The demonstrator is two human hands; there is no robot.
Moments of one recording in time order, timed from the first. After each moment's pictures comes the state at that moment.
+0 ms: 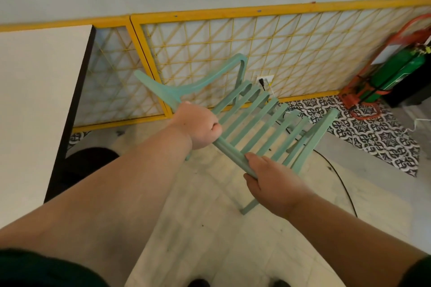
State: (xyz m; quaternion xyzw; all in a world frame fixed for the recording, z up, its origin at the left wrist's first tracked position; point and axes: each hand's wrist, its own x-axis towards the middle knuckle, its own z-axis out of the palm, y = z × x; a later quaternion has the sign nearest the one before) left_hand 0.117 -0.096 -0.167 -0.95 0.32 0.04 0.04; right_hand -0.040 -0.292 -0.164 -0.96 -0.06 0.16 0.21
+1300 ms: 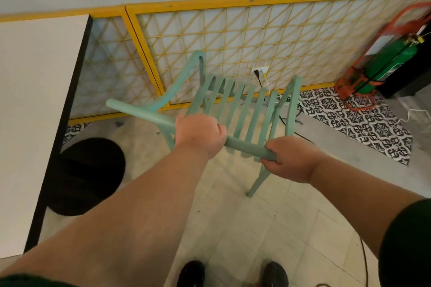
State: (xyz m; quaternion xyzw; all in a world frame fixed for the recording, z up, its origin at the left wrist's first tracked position) left_hand 0.027 -0.143 -0.181 -0.99 0.12 0.01 -0.01; right_hand -0.042 -0.375 -0.166 -0.97 -0.13 0.18 0.07
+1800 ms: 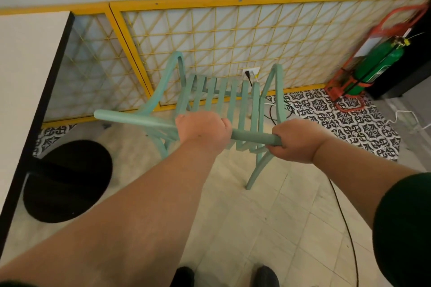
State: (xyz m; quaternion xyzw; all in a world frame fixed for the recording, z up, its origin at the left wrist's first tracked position) left_hand 0.033 -0.197 -0.183 -1.00 0.07 0.02 0.00; right_hand -0.003 -0.428 -0.162 -0.98 -0.14 0.17 -0.01
